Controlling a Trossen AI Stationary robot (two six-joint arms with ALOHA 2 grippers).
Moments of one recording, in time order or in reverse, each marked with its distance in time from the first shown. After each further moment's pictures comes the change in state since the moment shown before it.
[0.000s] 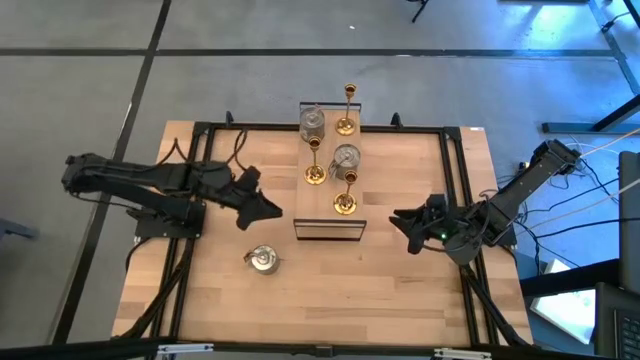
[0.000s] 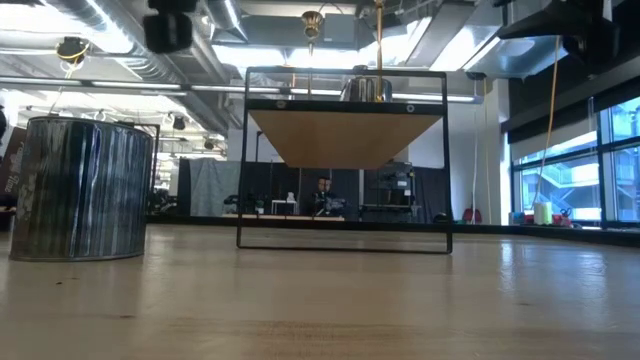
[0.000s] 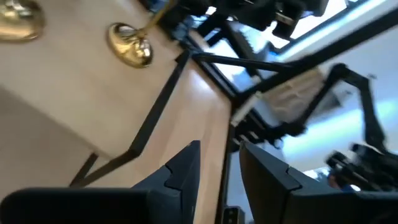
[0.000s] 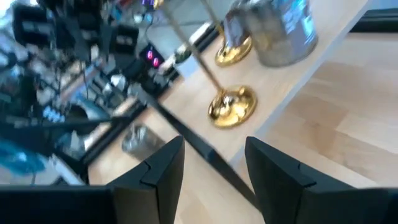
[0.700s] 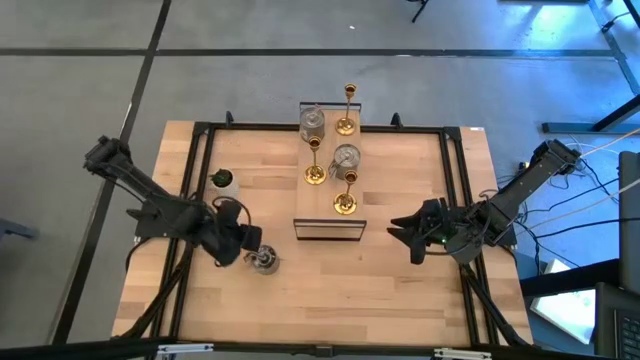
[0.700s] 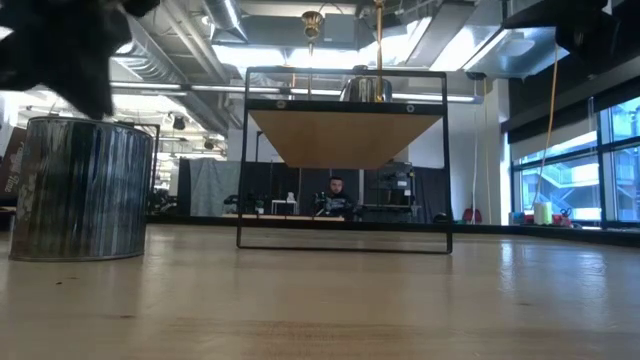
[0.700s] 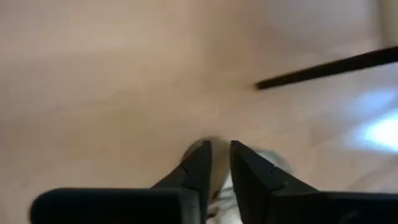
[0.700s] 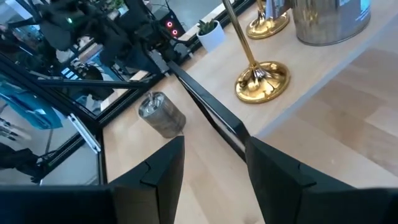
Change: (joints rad) left arm -0.507 0.246 0.036 -0.675 -0.564 -1.012; right arm 0.002 0.000 0.000 0.063 -0.138 -0.139
